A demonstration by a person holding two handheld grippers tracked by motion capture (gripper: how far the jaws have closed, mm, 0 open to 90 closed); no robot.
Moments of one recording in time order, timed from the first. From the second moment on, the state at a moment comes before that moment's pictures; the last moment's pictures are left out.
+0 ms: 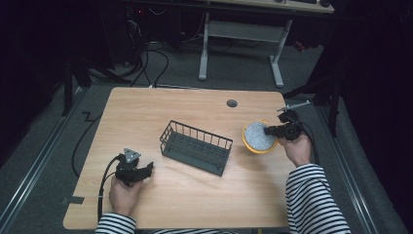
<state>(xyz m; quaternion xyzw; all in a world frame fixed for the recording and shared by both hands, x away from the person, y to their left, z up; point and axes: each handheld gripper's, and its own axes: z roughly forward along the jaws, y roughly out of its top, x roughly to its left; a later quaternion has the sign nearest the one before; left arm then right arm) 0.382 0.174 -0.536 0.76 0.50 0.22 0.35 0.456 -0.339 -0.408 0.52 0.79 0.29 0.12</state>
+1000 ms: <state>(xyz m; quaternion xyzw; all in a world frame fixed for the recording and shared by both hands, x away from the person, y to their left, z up) 0.382 0.174 -0.536 0.76 0.50 0.22 0.35 0.451 -0.210 -0.352 0.37 0.86 0.31 0.14</state>
